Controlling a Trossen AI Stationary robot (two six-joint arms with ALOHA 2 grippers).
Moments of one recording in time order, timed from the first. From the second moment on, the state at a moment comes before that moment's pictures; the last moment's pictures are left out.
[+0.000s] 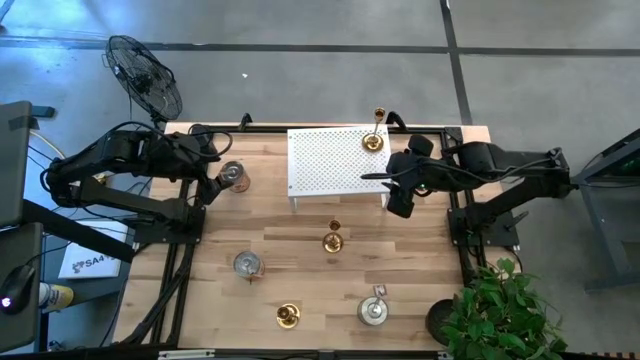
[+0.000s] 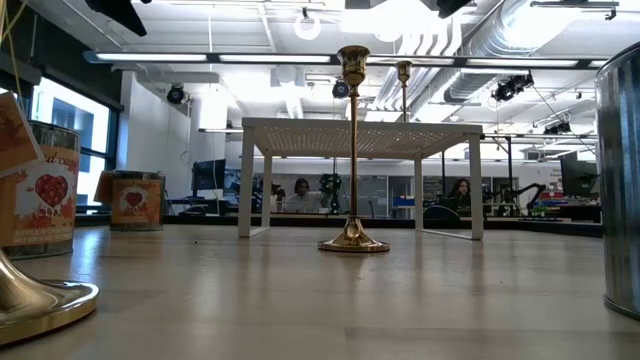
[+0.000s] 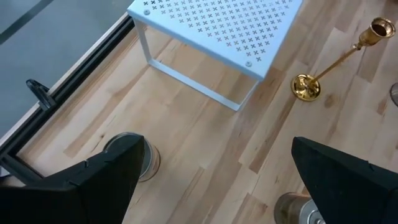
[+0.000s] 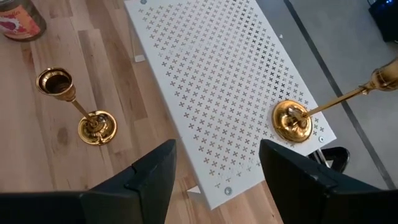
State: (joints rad) left arm 0.08 0.88 1.36 -1.34 -0.27 -0.43; right arm 0.11 1.32 1.57 -1.22 0.46 0.27
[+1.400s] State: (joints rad) left arm 0.75 1.28 1.65 -1.57 -0.07 -0.19; right arm 0.11 1.32 1.57 -1.17 0.42 0.27
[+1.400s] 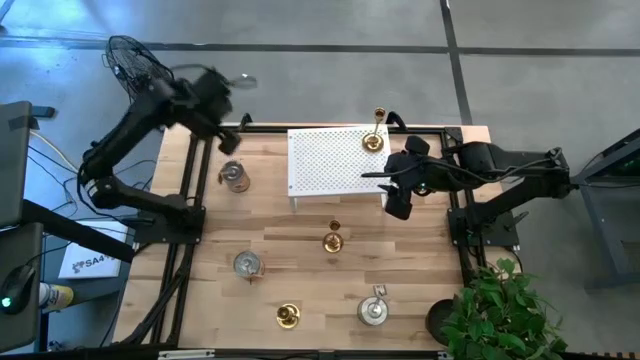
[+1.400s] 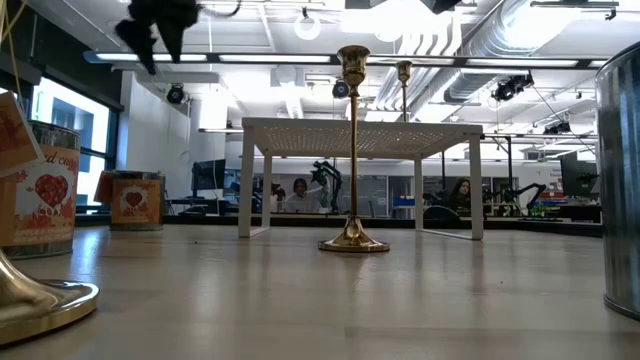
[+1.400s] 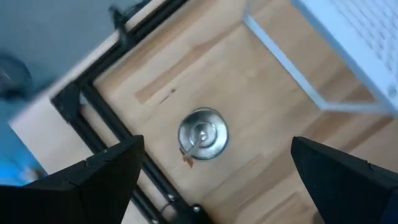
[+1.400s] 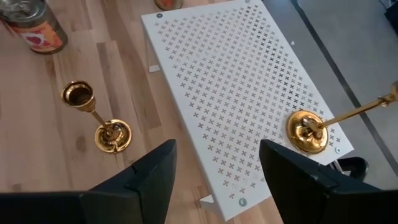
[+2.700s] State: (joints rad) left arm 0.82 1.38 1.15 -1.39 0.04 -0.32; right arm 0.11 1.32 1.57 -1.14 0.42 0.22
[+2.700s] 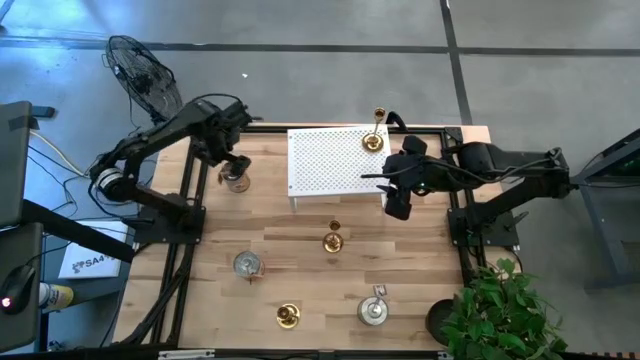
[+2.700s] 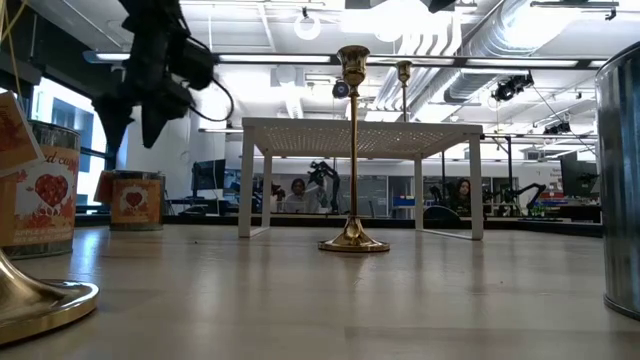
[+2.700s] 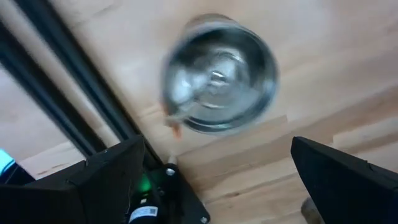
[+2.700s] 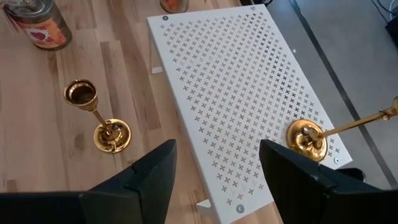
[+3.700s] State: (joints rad) left arm 0.79 1.50 1.13 -1.29 -0.01 -0.32; right arm 0.19 1.32 1.57 -1.14 0.46 0.23
